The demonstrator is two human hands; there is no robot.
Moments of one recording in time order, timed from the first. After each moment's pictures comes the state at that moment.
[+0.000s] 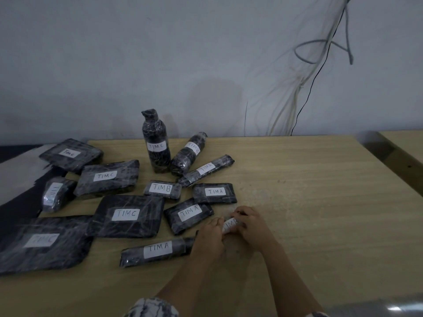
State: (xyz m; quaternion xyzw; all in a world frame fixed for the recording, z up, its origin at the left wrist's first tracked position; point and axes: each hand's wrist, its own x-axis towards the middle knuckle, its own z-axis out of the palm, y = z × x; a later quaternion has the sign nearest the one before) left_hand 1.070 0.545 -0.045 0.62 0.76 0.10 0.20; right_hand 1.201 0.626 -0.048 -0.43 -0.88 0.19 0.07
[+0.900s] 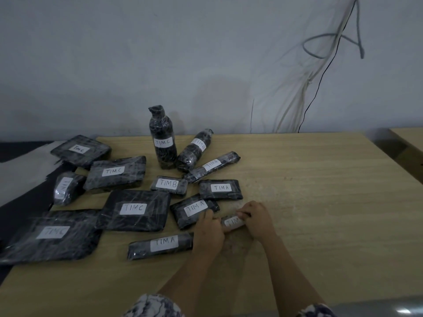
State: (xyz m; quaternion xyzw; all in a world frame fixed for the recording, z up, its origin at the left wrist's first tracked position) left_hand 1.064 0.538 -0.044 0.56 0.80 0.13 0.14; right_hand 1.185 0.626 -0.045 -0.53 -0.80 0.24 0.14
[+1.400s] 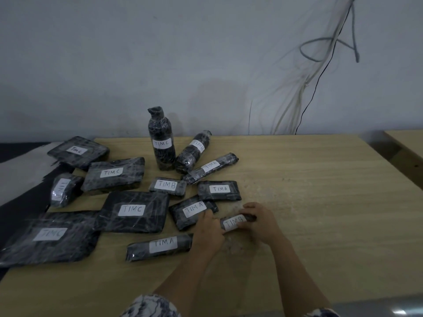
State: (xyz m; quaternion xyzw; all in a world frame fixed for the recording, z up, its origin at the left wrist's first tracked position) left_hand 1.061 0.539 -0.037 0.57 0.80 0.11 0.16; right_hand 1.203 0.628 -0.038 -0.50 -0.81 0.30 0.11
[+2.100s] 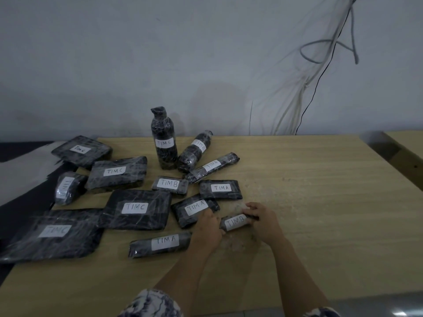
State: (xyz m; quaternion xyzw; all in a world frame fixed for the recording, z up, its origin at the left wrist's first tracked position) left_hand 1.054 0.536 -0.034 0.57 0.79 0.13 0.19; right_hand 1.204 0.623 -0.040 -0.53 -0.79 0.28 0.12
